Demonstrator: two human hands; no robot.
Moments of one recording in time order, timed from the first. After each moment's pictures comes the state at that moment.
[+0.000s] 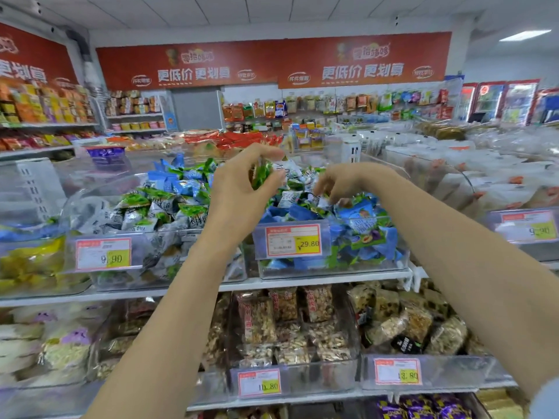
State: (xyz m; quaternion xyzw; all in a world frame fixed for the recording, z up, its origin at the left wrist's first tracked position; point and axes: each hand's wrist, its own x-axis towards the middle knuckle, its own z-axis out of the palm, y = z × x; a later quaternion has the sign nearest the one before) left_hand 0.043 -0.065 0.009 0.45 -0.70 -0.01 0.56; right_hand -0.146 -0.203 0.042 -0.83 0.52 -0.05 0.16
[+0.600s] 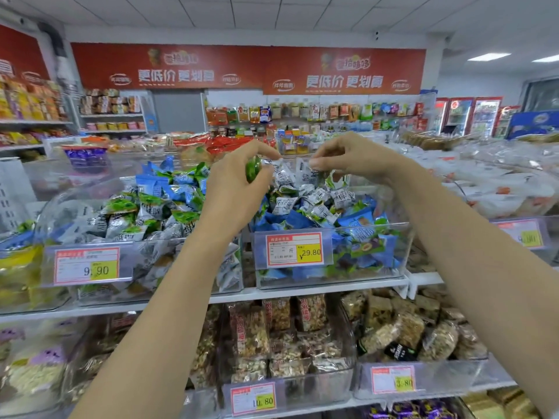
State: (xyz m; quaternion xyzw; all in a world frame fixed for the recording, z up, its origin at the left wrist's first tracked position) left_hand 0.051 -0.076 0.023 0.47 -0.69 -0.01 0.55; right_hand -0.161 -0.172 0.068 -0.83 0.38 -0.32 0.24
